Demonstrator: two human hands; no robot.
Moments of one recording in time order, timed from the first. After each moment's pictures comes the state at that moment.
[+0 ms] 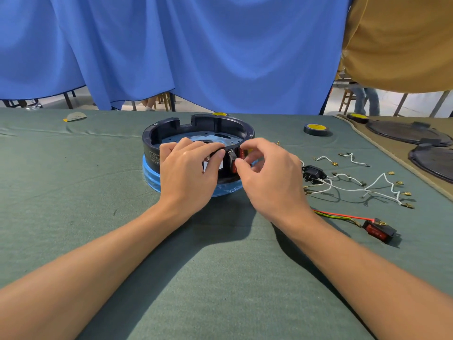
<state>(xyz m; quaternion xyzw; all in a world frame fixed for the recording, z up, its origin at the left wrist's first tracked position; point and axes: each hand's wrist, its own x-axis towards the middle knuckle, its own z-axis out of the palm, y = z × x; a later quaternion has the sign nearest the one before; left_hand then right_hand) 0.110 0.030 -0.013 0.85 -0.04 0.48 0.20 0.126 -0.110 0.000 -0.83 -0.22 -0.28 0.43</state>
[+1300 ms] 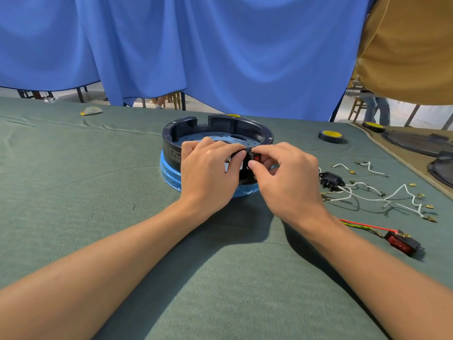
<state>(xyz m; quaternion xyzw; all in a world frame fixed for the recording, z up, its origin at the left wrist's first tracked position) 0.109 0.031 -0.011 0.85 -0.03 0.48 0.20 0.132 -0.103 -0.001 -0.79 -0.30 -0.36 0.39</state>
